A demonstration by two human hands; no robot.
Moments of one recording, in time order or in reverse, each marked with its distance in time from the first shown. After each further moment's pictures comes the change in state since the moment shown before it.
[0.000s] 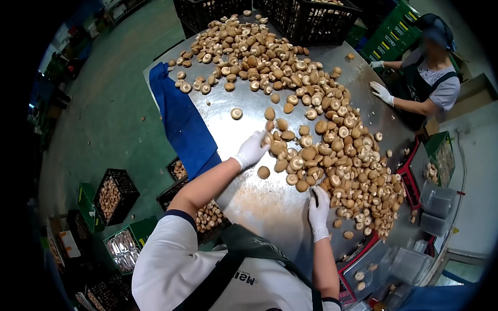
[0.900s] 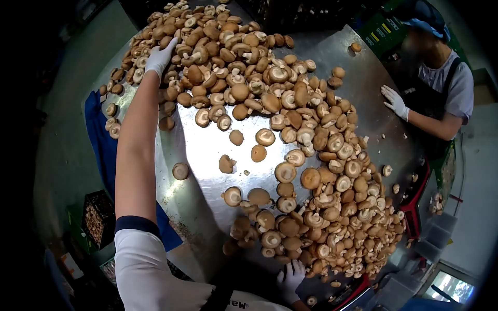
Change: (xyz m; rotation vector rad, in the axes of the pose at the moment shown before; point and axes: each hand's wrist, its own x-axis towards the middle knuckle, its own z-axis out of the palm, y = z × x) left_hand 0.394 -0.154 -0.227 0.177 0.606 -0.478; right_hand -0.041 0.032 0.035 -0.451 -0.164 -0.021
